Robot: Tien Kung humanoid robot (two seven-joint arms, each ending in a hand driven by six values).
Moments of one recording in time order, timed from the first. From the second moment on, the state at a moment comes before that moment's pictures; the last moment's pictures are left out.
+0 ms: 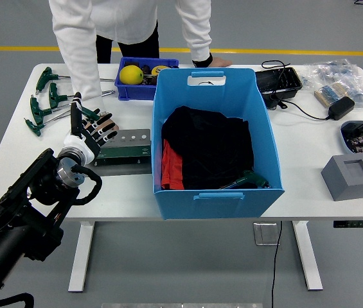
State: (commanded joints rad) left arm -0.47 0.04 -1.18 -1.11 0.50 0.58 0.18; right arm 0.12 -0.22 0.39 0.18 -0.19 -0.19 -0.01
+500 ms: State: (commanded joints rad) left arm -0.49 0.05 -1.16 -1.11 0.48 0.65 0.17; right arm 0.12 -0.22 0.38 0.18 -0.18 -0.19 -0.01
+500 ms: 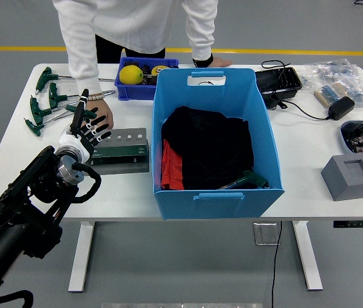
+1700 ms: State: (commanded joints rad) left arm -0.48 0.15 -1.17 -1.41 0.53 0.63 0.29; right arm 0.11 -0.22 0.39 0.18 -0.18 -0.19 -0.01
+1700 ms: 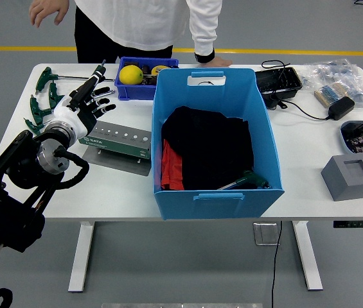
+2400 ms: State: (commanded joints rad) left arm -0.53 0.14 -1.12 -1.45 0.49 0.61 0.28; right arm 0.11 -0.22 0.38 0.18 -0.17 -0.19 -0.01
